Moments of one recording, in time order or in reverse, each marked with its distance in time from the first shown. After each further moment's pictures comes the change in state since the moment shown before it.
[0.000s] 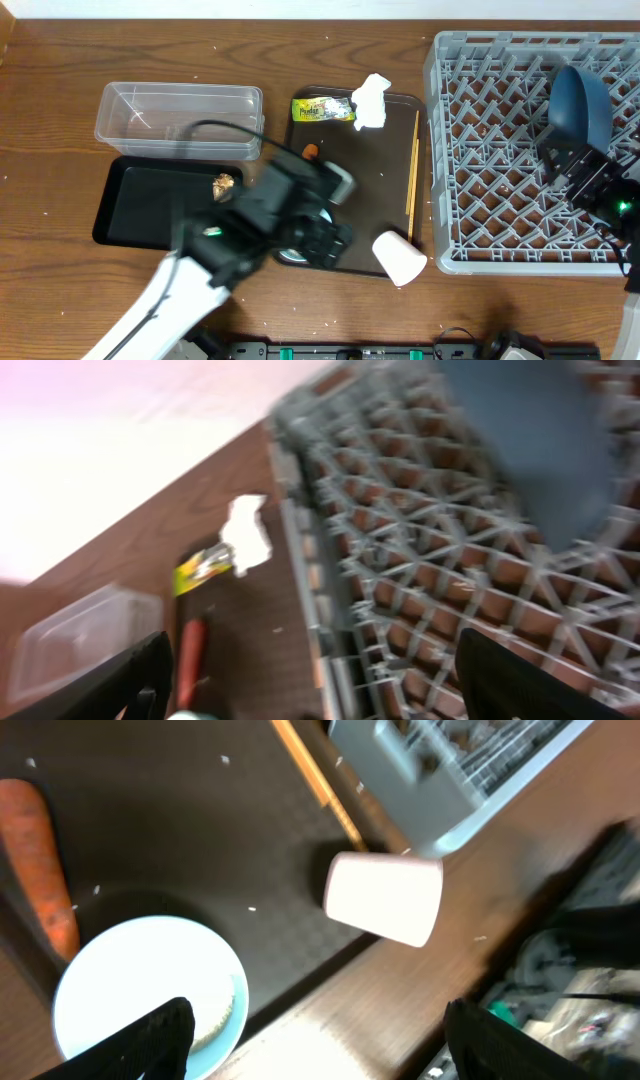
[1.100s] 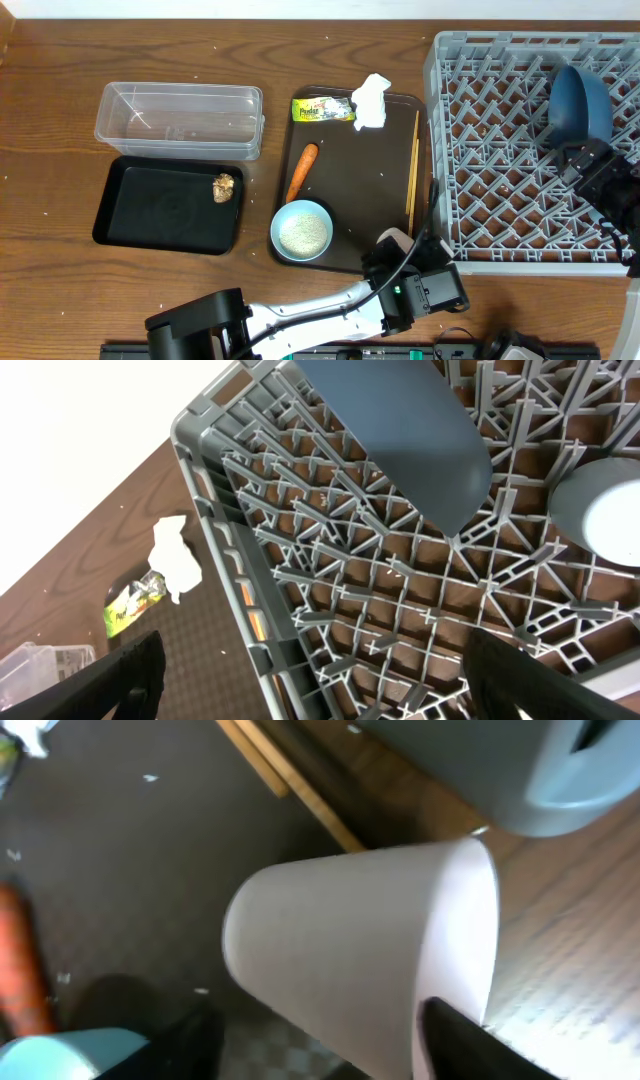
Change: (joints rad) left arm -0.578 0.541 0.000 0.298 -0.747 -0.183; right arm 0.000 0.046 0.000 -0.016 0.179 0.063
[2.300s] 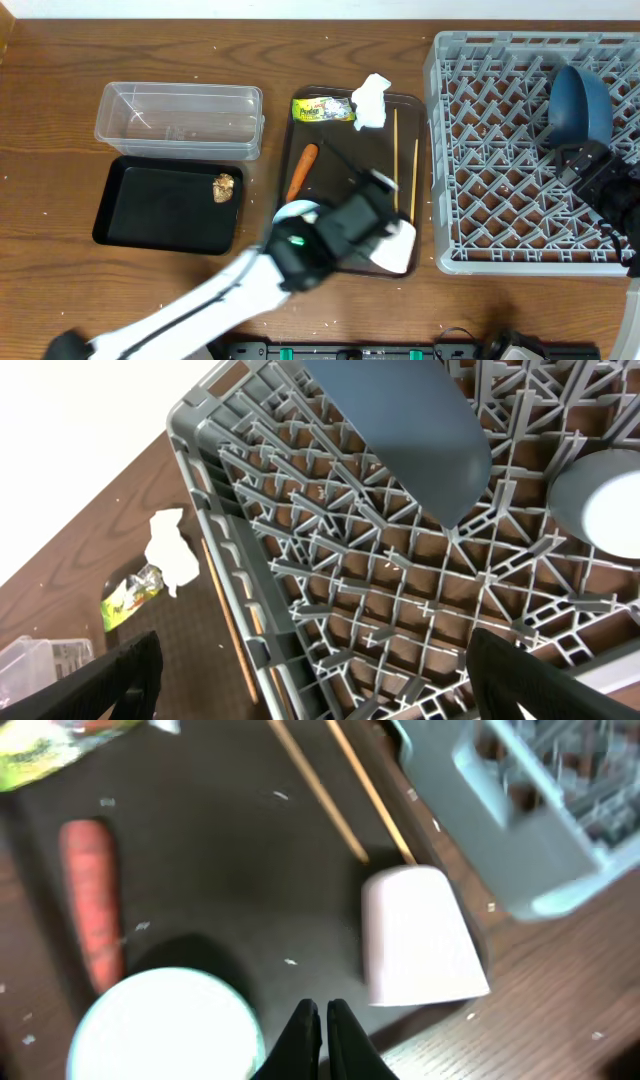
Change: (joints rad) left arm 0.369 -0.417 0.000 -0.145 0.356 -0.037; right arm 0.000 0.001 0.000 -0.019 0.000 -0.011
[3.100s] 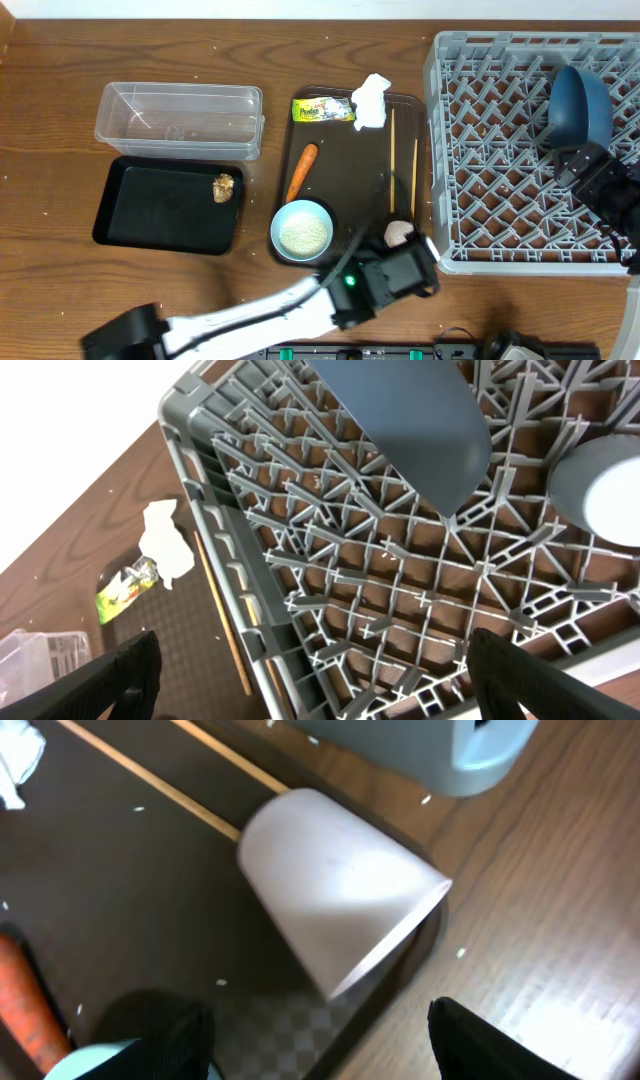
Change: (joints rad) left arm -0.298 0.204 -0.103 0.165 -0.158 0.294; right arm 0.000 0.014 0.000 -0.019 0.000 -0.004
